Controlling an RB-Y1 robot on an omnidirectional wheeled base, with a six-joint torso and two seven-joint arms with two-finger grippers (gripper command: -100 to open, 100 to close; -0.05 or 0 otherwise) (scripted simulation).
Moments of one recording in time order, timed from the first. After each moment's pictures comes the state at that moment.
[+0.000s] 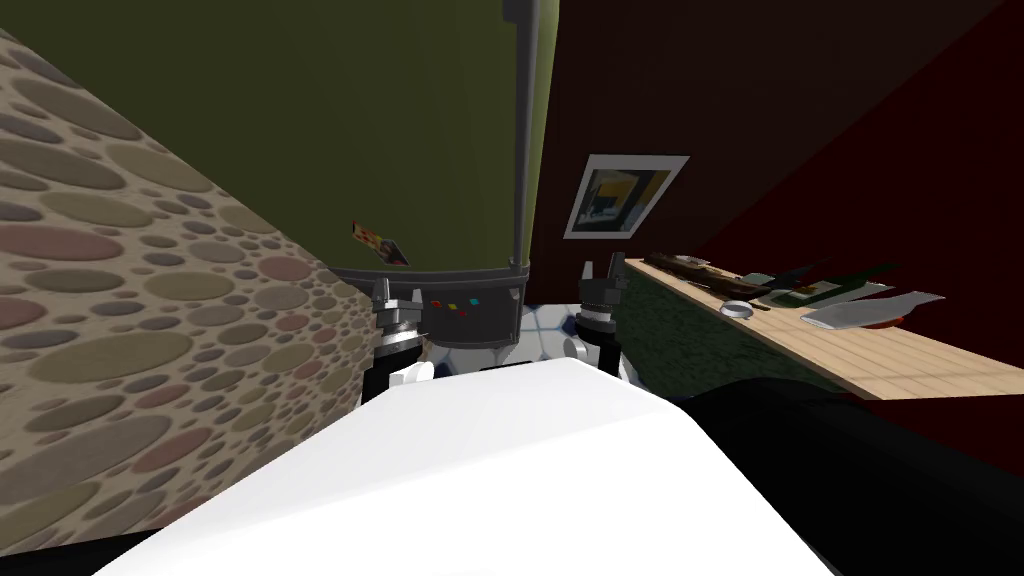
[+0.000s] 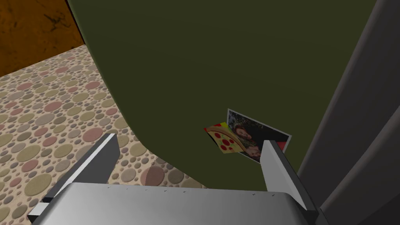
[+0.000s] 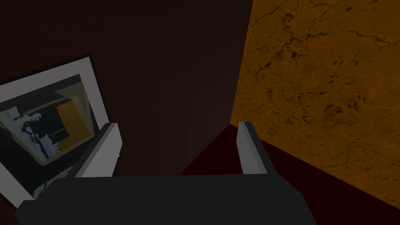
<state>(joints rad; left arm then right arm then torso) 0.51 0.04 -0.01 -2.26 0.12 -0.37 0.01 0.51 0.01 -0.02 -2.36 -0.12 -0.58 0.03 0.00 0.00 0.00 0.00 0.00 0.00</state>
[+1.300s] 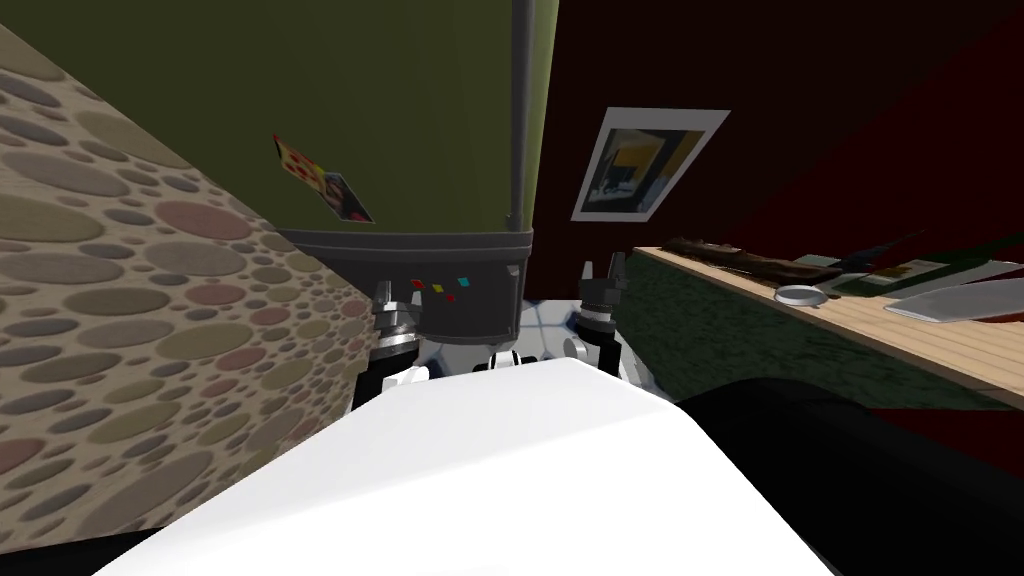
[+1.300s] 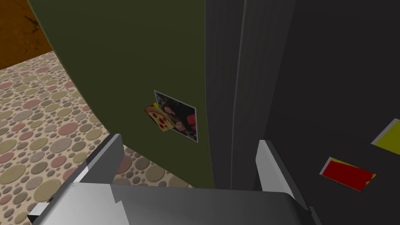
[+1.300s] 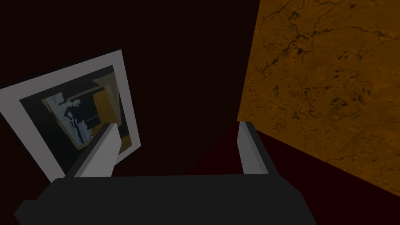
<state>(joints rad) 0.54 0.10 0.00 -2.27 0.15 -0.35 0.02 0.51 0.01 -0.02 -2.36 -0.12 -0.58 0.03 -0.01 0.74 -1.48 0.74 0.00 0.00</state>
